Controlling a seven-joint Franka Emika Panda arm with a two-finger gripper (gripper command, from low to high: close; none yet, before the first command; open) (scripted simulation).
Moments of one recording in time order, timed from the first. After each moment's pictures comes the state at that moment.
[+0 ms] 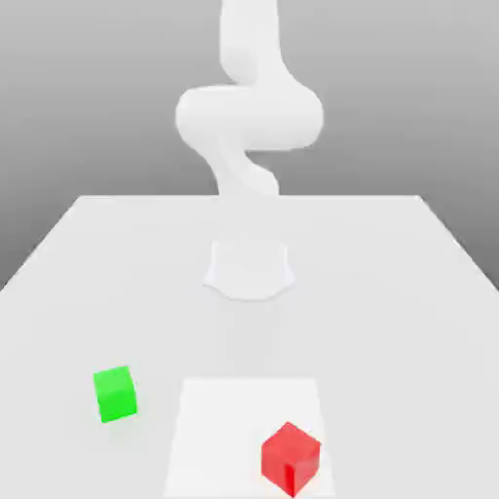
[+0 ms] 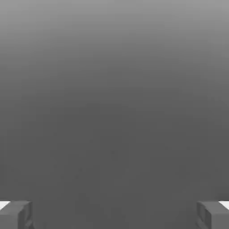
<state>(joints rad) -0.05 -0.71 0.05 -2.32 -0.02 2.33 0.89</state>
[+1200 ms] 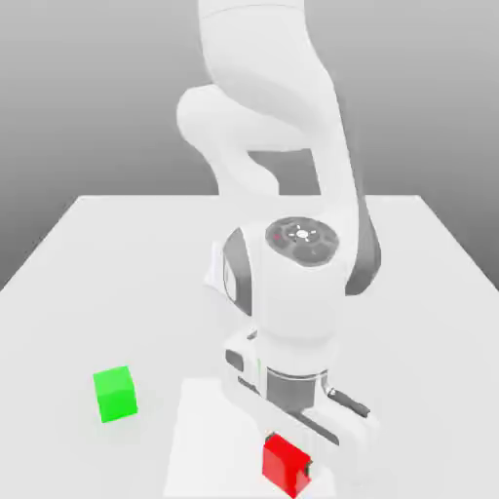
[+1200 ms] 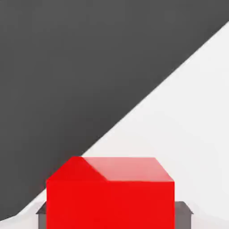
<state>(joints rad) -0.14 0.38 0.20 -2.47 -0.24 2.83 1.81</state>
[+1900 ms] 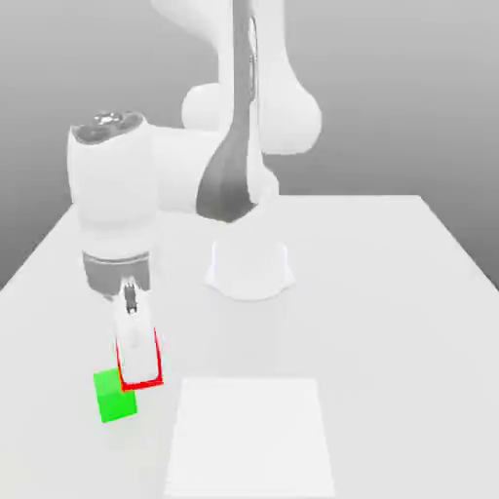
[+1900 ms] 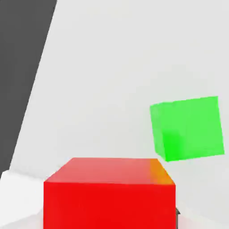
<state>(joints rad) -0.54 -0.05 0.09 -2.71 0.01 2.66 1.77</state>
